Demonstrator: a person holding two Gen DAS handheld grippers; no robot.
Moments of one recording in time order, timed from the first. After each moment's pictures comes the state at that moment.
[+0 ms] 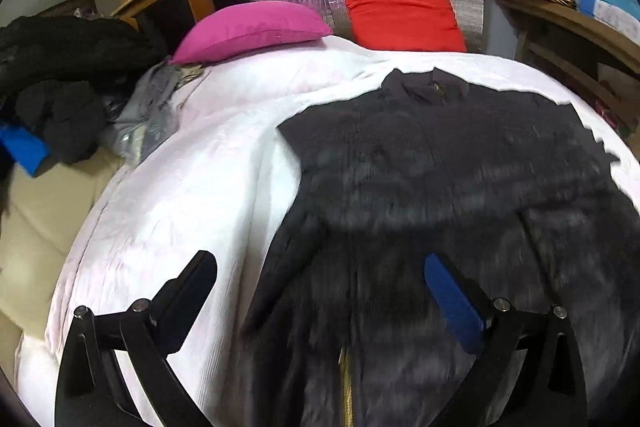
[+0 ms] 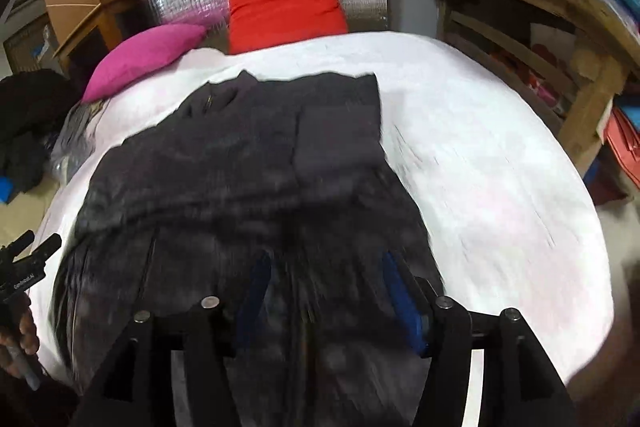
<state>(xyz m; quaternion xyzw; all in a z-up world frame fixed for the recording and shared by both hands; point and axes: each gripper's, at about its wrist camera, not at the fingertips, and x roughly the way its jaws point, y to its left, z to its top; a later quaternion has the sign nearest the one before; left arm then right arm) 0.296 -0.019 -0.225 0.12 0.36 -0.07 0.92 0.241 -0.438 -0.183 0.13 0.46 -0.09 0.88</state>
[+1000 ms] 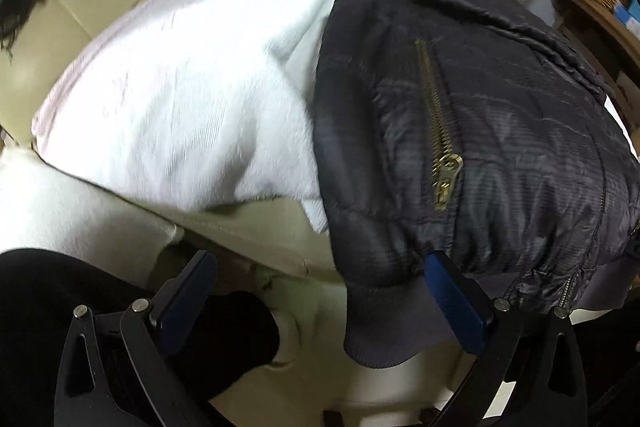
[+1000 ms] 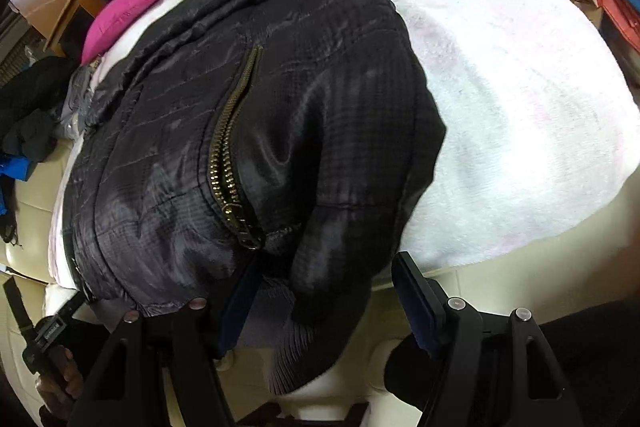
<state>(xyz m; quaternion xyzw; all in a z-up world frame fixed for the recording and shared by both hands) 0.156 0.077 -0.317 -0.01 0.52 -0.03 0.86 0.104 -0.426 -0.266 0.24 0.55 -0.06 0.80</state>
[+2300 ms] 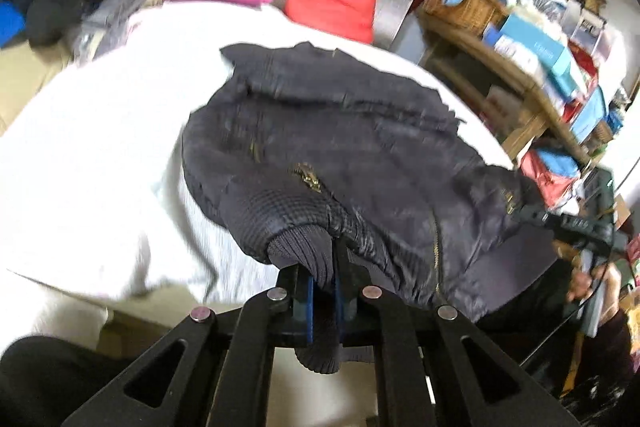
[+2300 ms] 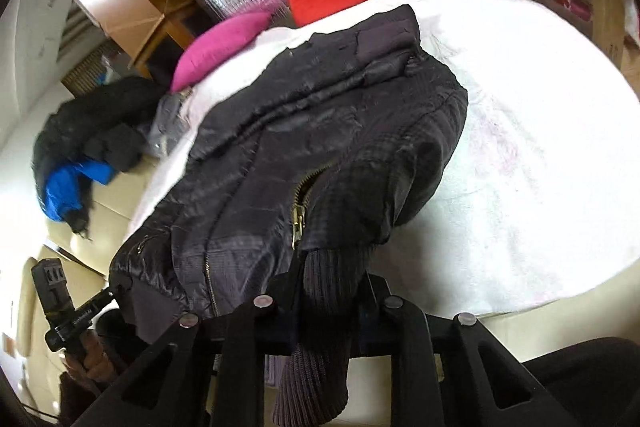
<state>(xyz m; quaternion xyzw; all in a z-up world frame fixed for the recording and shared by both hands) 0.119 0.069 -0.223 -0.05 0.40 -0.26 0.88 0.100 -0.424 -0.192 0.27 0.45 0.06 0.85</state>
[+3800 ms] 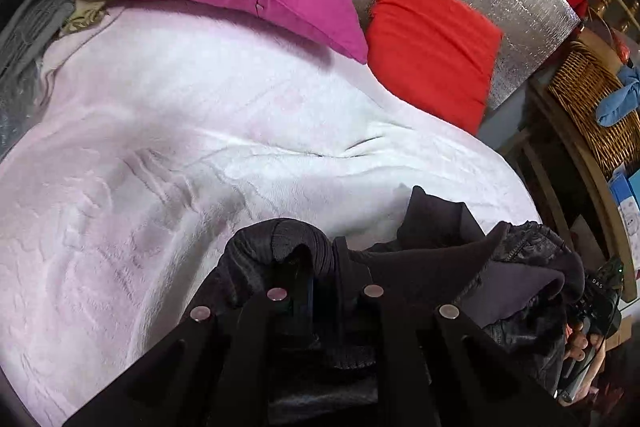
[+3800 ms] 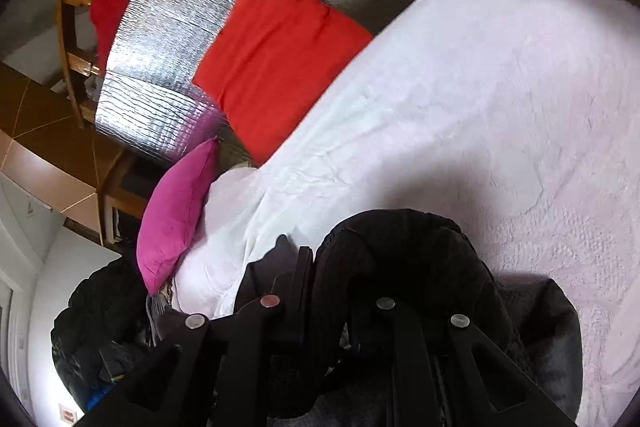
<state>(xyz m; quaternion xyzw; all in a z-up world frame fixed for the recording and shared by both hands) 0.611 -0.025 -0.226 -0.13 0.47 -0.18 0.86 0.545 -0.554 -0.250 0.46 0.38 0.00 0.80</state>
